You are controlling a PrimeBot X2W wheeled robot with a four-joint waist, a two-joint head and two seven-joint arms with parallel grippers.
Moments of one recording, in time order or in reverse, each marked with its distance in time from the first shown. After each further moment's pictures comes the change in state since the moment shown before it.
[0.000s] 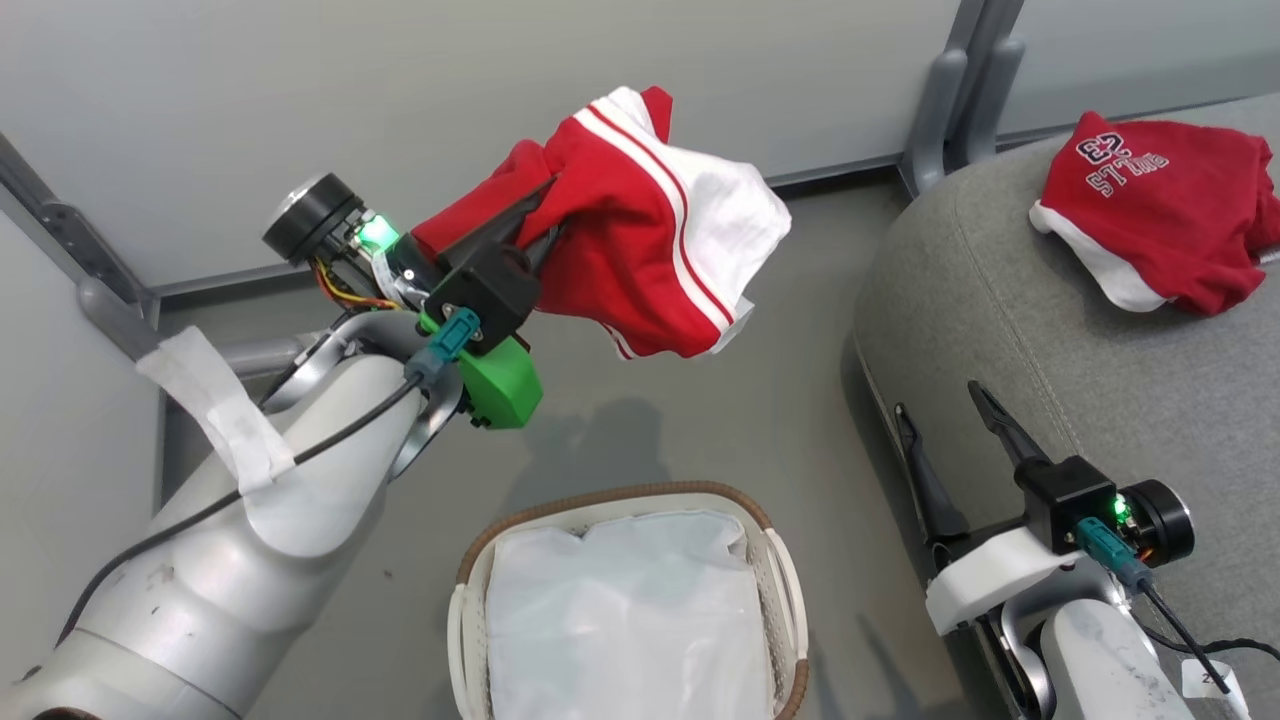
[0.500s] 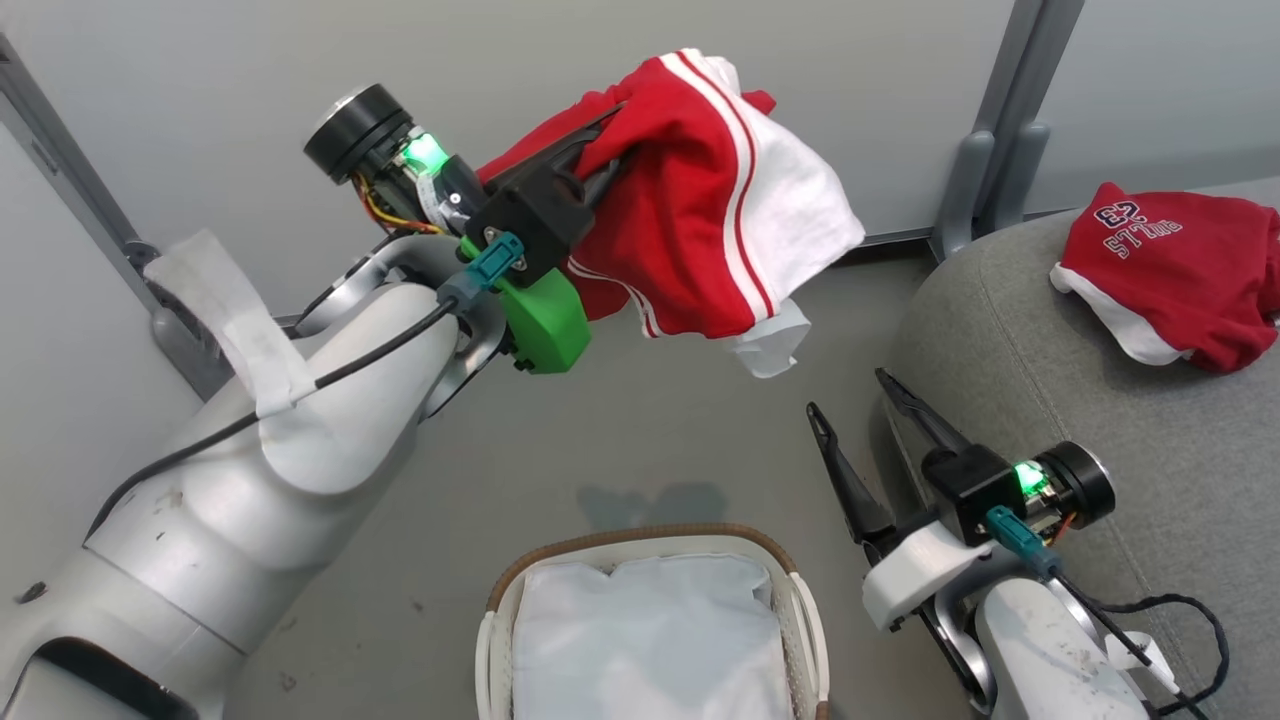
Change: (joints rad) left arm -0.159 -0.006 -0.136 -0.028 -0.158 -0.004 0.035; right arm -0.064 0.000 0.145 0.025 -0.051 0.000 0.000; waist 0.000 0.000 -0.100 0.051
